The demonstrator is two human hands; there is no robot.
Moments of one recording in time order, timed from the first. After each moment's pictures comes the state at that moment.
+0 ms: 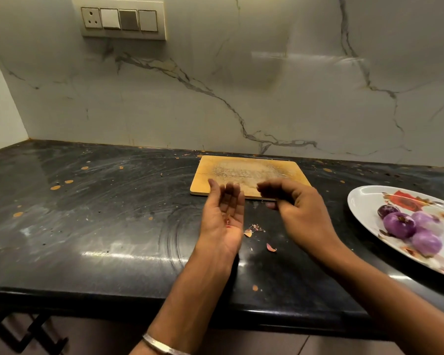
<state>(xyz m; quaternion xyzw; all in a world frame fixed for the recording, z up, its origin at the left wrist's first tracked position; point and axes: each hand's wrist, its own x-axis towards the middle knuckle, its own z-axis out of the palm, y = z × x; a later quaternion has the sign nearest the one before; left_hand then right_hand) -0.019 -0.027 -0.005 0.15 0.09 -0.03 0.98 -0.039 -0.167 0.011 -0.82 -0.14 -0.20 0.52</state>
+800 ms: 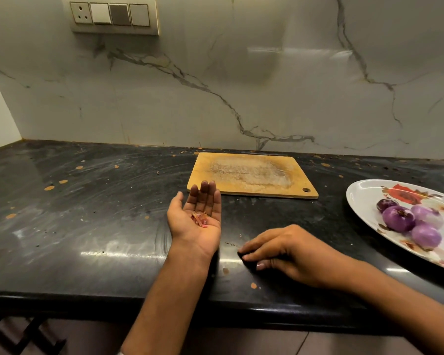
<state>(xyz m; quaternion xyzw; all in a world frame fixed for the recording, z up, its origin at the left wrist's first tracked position) -0.024 0.007 -0.011 0.10 0.11 0.00 0.99 -0.059 -0.194 -0.014 -0.87 -0.43 -0.03 0.24</state>
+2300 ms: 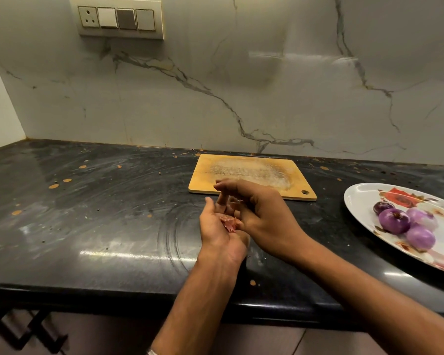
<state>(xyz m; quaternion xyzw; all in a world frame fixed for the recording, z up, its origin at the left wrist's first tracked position) -0.034 -0.035 -0.016 0.10 0.09 -0.07 0.99 -0.051 -0.128 0.018 -0.84 -0.30 -0.18 0.42</state>
